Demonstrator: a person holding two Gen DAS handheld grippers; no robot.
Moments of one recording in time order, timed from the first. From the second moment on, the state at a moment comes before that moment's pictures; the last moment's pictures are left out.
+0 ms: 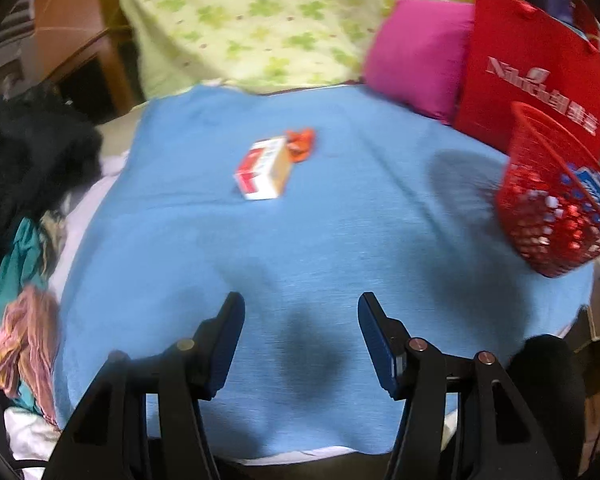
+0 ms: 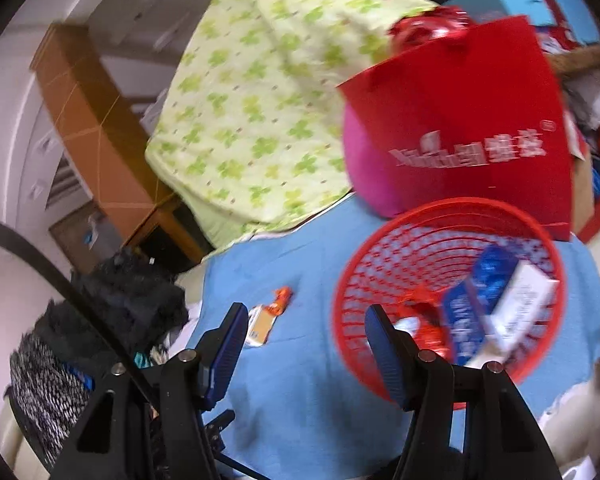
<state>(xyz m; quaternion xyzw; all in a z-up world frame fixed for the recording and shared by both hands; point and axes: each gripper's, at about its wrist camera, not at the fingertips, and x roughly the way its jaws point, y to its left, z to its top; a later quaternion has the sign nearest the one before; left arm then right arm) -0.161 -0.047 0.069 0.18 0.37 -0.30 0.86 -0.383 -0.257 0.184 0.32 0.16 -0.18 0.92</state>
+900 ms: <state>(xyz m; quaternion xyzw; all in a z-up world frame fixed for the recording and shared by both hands) 0.008 -0.043 0.030 0.07 0.38 -0.27 0.88 -0.014 -0.303 0.043 0.35 0.35 -0.11 0.86</state>
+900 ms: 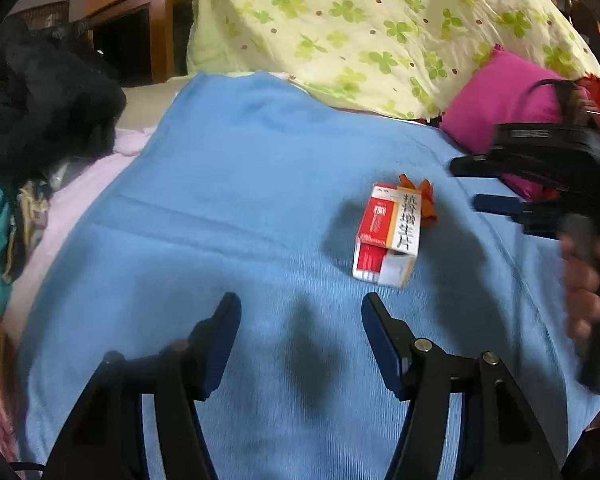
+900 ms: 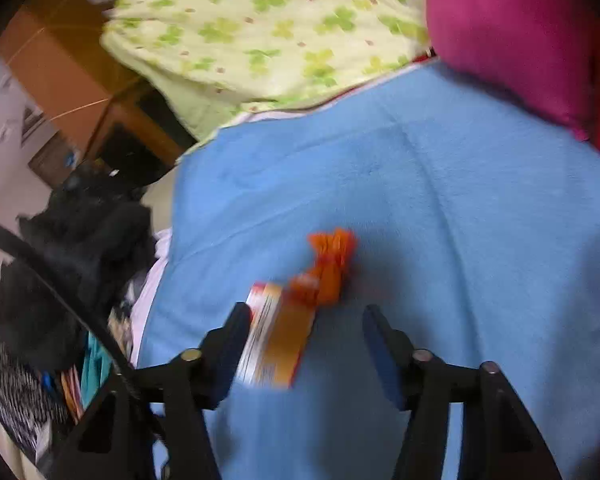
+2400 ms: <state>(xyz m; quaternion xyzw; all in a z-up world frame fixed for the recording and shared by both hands) -0.140 -0.034 0.204 0.13 0.21 -0.26 0.93 -0.264 -0.206 0.171 0.22 0.24 -0.12 0.94</state>
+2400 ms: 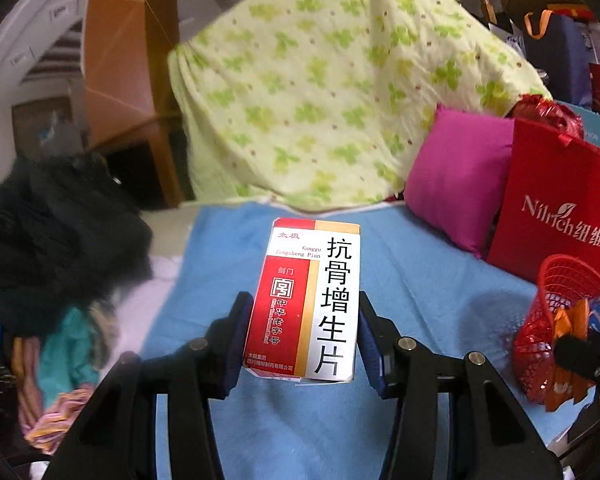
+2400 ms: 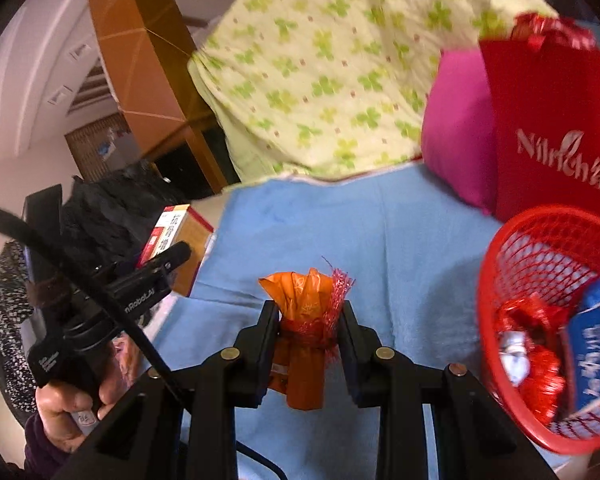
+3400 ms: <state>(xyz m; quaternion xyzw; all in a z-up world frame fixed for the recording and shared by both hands) -0.238 -0.009 0.238 0.16 0.18 -0.29 0.93 -0.390 -0.155 0.236 0.19 0.16 -0.12 0.96</state>
